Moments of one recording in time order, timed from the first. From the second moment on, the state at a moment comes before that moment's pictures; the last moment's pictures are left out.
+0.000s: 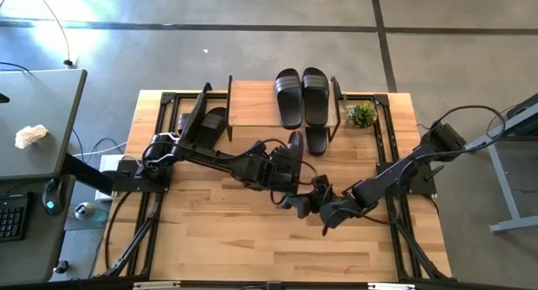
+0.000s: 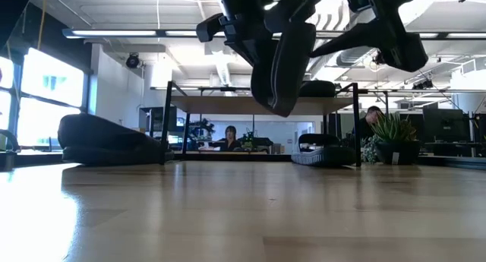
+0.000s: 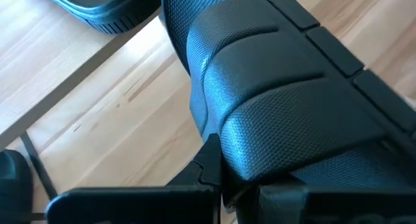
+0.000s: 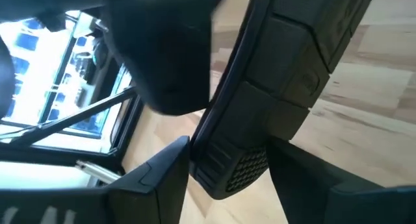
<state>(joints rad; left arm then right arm) -0.10 2.06 1.82 -0.97 -0.74 -0.79 0.53 1.53 0.90 -0.04 0.69 1.50</state>
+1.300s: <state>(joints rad) -0.18 2.06 1.82 -1.38 -0.50 -0.79 0.59 1.53 0.90 -0.30 0.61 1.53</state>
